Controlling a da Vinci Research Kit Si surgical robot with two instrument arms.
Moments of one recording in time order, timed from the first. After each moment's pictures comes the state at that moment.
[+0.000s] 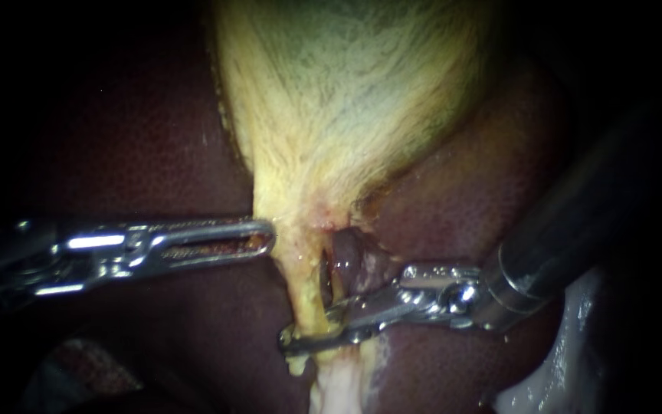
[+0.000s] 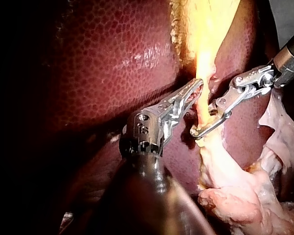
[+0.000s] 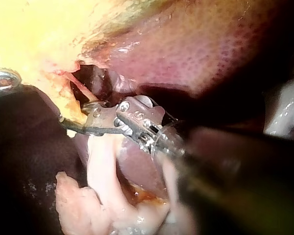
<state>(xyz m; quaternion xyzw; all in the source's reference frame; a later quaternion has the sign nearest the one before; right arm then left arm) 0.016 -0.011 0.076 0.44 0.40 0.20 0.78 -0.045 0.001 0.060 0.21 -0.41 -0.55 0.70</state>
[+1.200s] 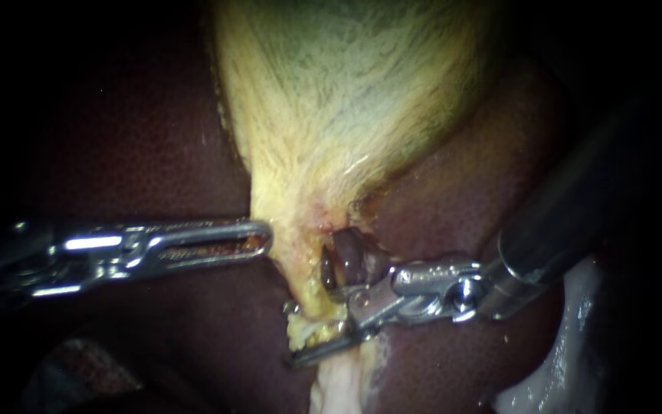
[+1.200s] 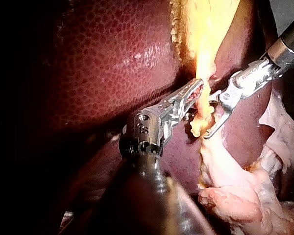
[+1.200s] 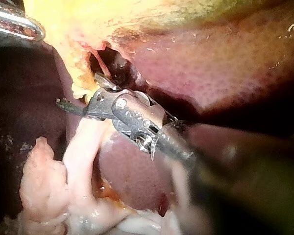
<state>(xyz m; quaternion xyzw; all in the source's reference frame) 0.017 -0.011 0.074 0.33 0.50 0.05 0.80 -0.044 0.001 0.060 0.21 -0.41 -0.55 0.70</state>
